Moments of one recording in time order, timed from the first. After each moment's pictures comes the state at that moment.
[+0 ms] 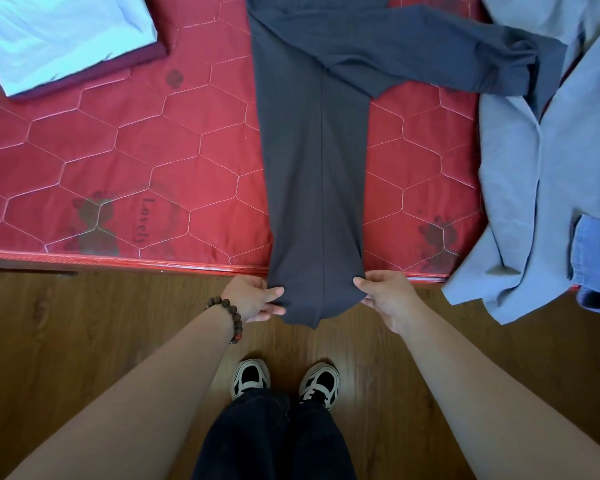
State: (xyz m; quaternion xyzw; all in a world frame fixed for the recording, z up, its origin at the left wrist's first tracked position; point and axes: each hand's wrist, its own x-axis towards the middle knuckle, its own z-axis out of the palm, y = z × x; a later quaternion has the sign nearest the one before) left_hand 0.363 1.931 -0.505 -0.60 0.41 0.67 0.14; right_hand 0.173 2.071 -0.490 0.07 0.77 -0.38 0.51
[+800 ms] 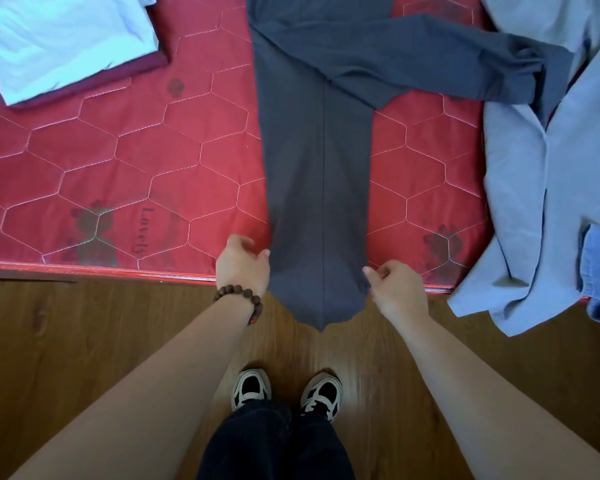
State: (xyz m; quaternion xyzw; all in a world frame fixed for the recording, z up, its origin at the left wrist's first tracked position) left_hand 0.324 1.903 -0.490 -0.68 0.61 0.41 -0.04; right_hand 0.162 2.054 -0.487 -0.15 0.91 -0.16 0.34
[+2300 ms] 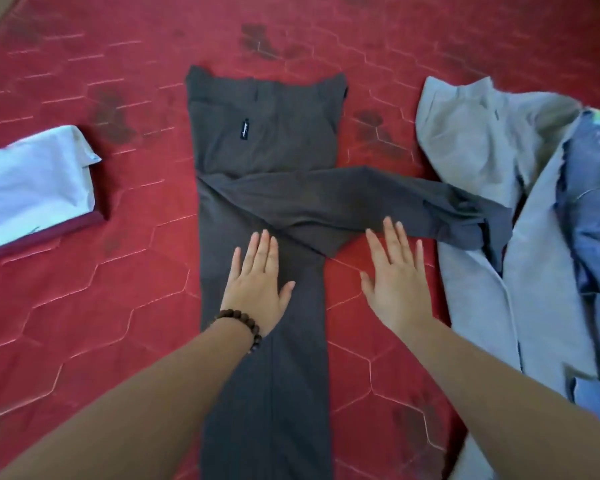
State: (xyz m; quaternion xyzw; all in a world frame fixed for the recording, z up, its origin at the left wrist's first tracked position) left_hand 0.128 1.768 -0.501 -0.34 0.93 0.10 0.04; right_hand -0.053 1.912 -0.482 -0.46 0.88 -0.05 0.00
